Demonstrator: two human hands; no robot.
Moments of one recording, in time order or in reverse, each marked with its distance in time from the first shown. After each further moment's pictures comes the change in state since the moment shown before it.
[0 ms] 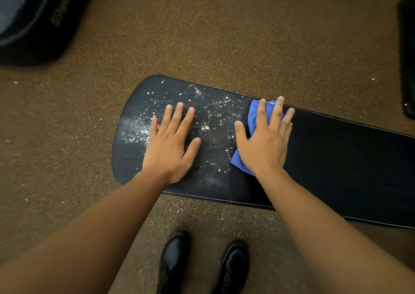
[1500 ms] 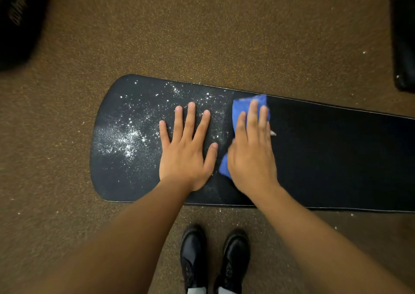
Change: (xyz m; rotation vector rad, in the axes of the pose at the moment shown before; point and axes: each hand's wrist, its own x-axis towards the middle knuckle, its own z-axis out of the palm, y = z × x) left_hand 0.016 0.055 0.034 0.166 -0.070 0.028; right_hand -0.027 0.014 0.006 -0.089 -0.018 -0.236
